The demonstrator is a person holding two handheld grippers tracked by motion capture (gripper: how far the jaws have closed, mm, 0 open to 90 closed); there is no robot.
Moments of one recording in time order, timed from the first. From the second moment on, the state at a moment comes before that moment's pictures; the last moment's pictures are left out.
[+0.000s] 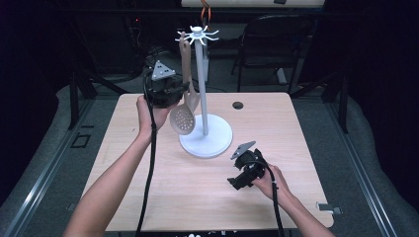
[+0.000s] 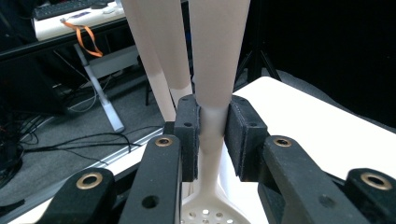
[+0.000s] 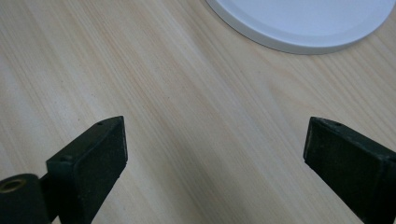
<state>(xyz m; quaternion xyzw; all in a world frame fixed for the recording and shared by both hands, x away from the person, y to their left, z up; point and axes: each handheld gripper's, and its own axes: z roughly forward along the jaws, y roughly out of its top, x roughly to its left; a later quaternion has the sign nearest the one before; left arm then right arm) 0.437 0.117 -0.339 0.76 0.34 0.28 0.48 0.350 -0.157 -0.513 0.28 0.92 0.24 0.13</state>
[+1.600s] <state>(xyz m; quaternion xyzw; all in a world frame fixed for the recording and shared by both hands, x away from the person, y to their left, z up) 0.437 0.121 -0.350 0.75 0.36 0.28 0.48 0.350 -0.155 -0.514 0.29 0.92 0.25 0.12</state>
